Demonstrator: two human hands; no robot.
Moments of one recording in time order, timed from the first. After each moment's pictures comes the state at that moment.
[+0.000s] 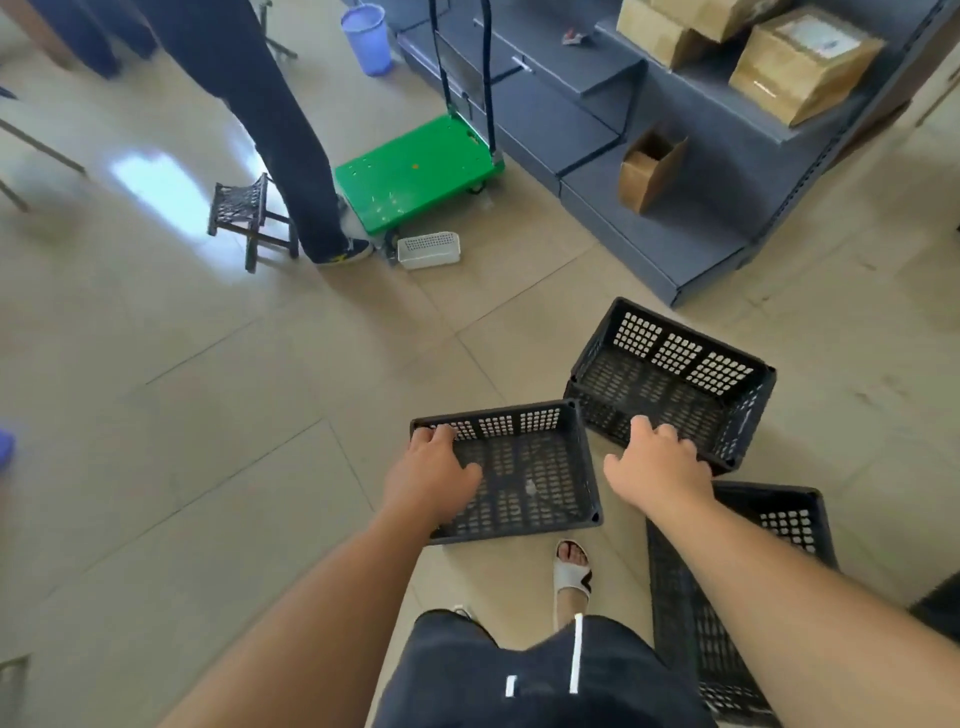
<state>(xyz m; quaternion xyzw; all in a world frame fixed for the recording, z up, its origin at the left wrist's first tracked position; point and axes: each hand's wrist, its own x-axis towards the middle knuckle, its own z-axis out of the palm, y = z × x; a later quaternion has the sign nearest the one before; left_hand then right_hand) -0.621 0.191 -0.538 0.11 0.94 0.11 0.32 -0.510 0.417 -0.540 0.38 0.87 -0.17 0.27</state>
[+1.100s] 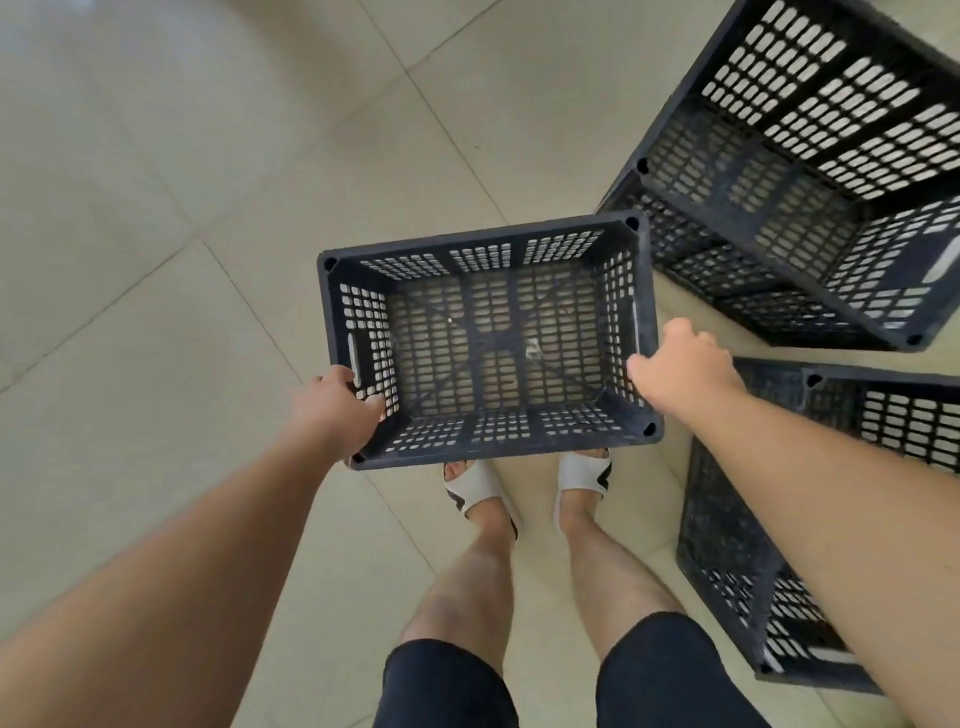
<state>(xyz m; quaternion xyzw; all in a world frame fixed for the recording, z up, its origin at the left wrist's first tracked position) -0.731 0.137 -0.984 -0.08 0.90 0.03 0.44 -0.610 0.455 -0.986 0.46 0.79 -0.19 0.37</state>
